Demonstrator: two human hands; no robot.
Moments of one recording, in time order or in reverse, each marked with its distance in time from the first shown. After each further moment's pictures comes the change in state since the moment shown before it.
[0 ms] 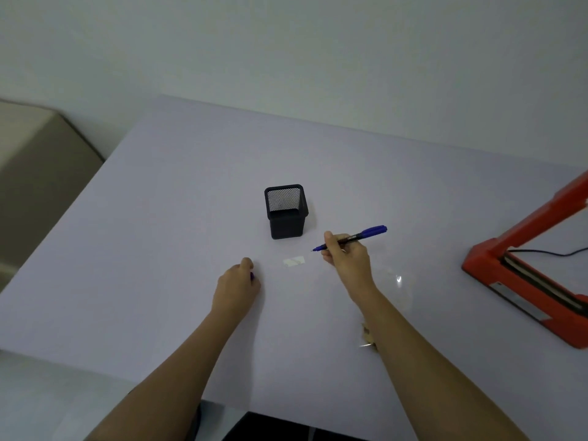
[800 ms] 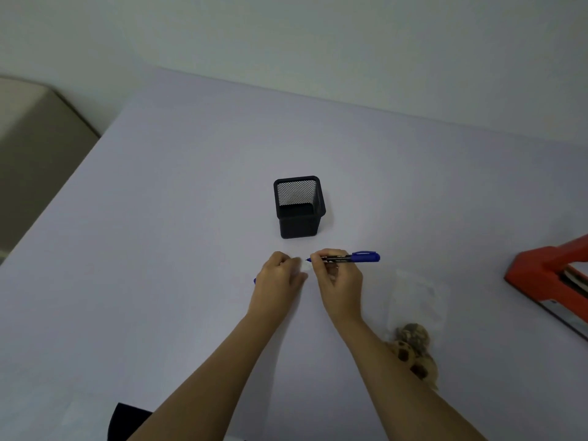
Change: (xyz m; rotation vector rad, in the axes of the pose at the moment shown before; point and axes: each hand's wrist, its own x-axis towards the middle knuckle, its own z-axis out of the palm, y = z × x) left_hand 0.030 0.034 0.048 -0.173 0.152 0.244; right_hand 0.012 0.063 0.037 -0.177 0.028 -0.423
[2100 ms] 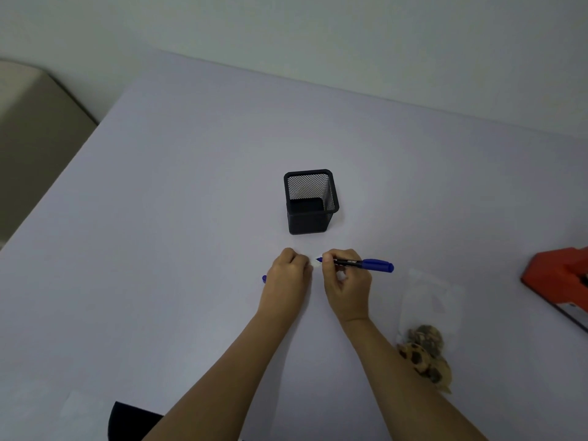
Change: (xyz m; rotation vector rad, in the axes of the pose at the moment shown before) left_hand 0.002 0.006 -0.001 0.011 0.022 0.091; right_hand 0.002 0.018 0.010 -0.134 0.067 -0.186
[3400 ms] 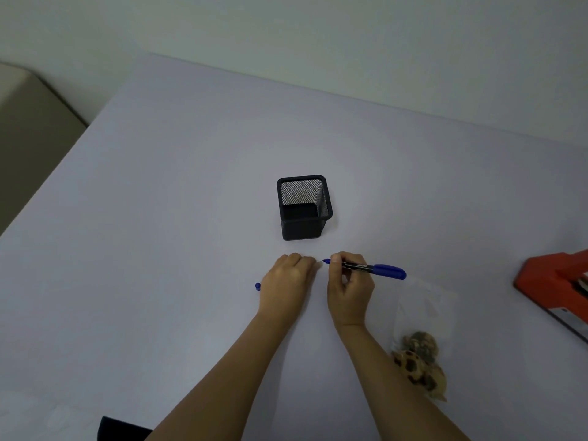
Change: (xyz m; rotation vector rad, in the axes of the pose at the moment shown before) left_hand 0.011 -0.009 0.018 0.135 0.149 0.200; right_hand 0.004 -0.001 0.000 0.064 0.153 0.105
